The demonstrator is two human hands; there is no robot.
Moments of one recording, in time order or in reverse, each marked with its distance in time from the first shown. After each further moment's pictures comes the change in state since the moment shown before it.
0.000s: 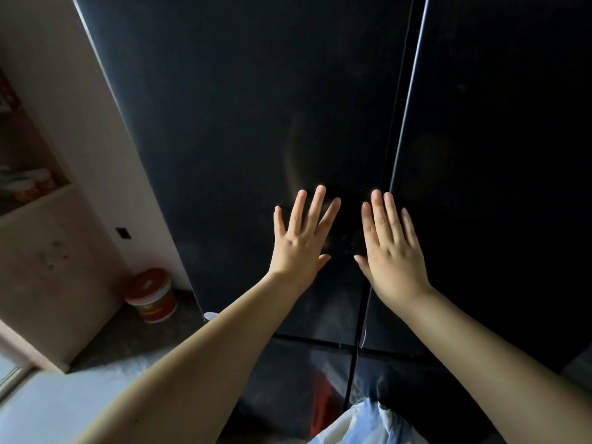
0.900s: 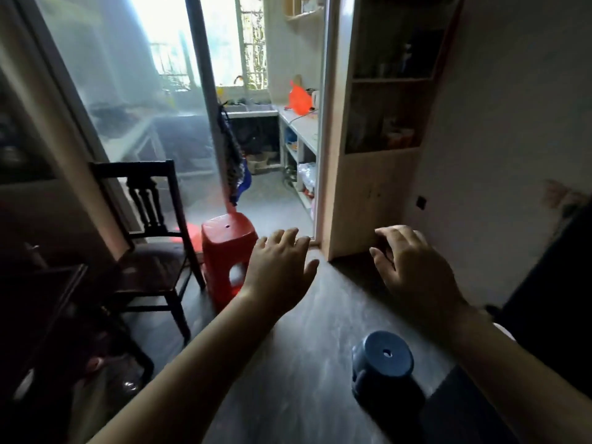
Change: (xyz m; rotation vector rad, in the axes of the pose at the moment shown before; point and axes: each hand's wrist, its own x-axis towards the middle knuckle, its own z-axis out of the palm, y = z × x) left_hand -0.414 -0.216 -0.218 0.221 -0.409 -1.044; right_hand -0.049 -0.376 -0.196 1.099 0.041 -0.861
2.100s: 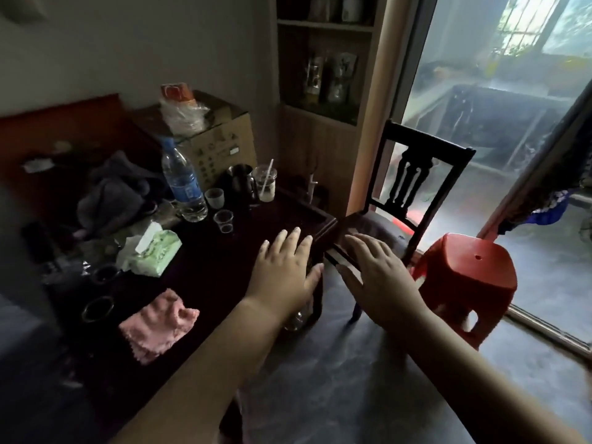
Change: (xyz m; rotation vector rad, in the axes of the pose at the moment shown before) left_hand -0.150 -0.380 0.024 0.082 -0.160 -1.035; right_hand 0.136 -0.428 0.292 0.470 -0.488 -0.891
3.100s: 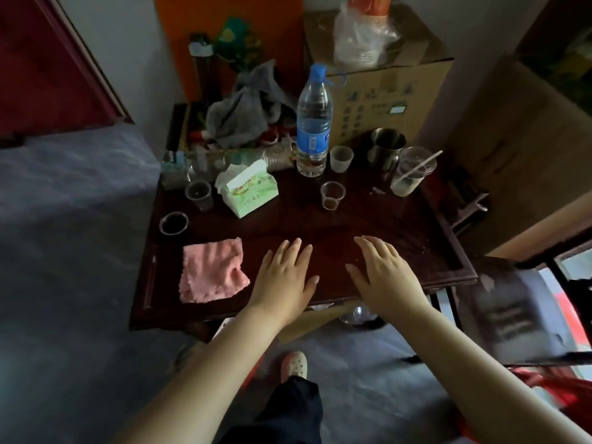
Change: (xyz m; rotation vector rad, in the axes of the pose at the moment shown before) left_hand 0.071 -0.143 0.124 -0.057 -0.090 -0.647; right_hand 0.225 -0.012 0.190 0.080 -0.431 -0.540
